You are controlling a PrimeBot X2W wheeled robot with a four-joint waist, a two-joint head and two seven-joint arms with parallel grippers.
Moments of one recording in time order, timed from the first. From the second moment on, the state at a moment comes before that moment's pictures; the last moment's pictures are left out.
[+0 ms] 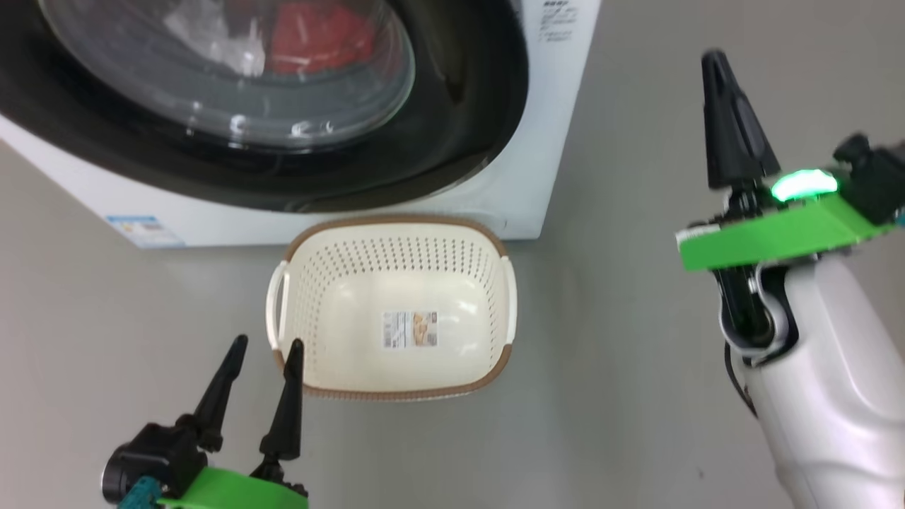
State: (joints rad) left arm -0.11 0.06 -0.06 0.18 -0.27 -0.13 -0.25; right arm -0.56 -0.07 0.10 0.25 0.61 0.13 -0.26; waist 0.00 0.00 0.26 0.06
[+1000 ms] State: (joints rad) left arm -0.25 0.05 -0.12 0.17 -0.32 -0.13 -0.25; right arm -1.06 -0.31 0.50 0.41 1.29 0.13 -0.05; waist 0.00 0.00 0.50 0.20
